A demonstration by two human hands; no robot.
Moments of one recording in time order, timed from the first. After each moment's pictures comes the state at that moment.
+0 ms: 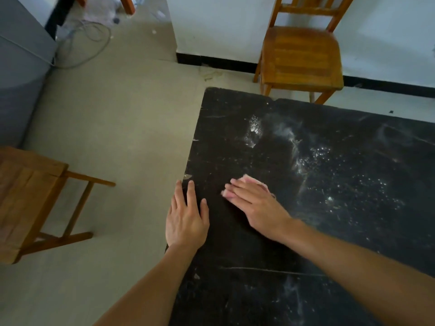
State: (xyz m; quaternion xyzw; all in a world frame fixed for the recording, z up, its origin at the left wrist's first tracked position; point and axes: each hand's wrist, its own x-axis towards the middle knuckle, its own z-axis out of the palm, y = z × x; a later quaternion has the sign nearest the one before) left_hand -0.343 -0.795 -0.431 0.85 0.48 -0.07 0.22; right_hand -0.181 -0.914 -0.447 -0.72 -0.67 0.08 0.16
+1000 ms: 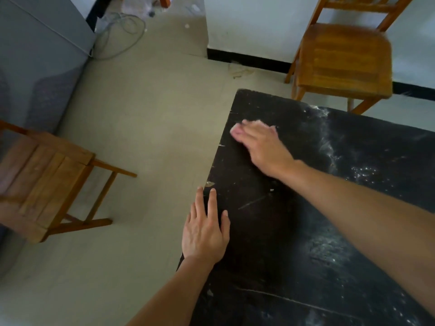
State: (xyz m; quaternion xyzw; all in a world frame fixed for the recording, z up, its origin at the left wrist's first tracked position) left_hand -0.341 -0.789 -0.433 0.85 0.47 -0.08 0.22; right_hand -0.101 -0.762 -0.442 -0.75 -0.62 0.11 0.18
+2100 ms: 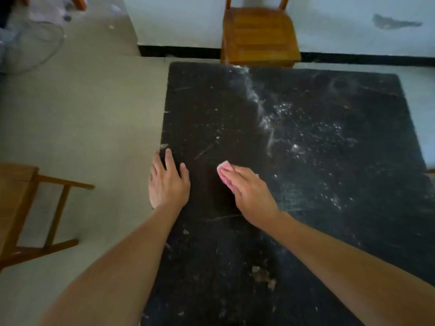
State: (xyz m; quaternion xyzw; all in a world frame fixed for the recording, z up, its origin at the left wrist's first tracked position) left_hand -0.346 -0.792 -0.444 0.87 0.46 0.00 0.20; right_hand -0.250 -0.972 -0.437 -0.83 -0.44 0.12 0.31
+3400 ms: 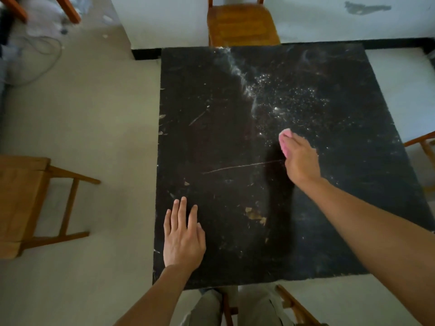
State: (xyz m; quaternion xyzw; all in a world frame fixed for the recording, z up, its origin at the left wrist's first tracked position) left_hand -0.532 -0.941 -0.440 0.95 0.29 -0.09 0.11; right_hand -0.233 -1.103 -0.412 -0.95 -0.27 0.03 0.16
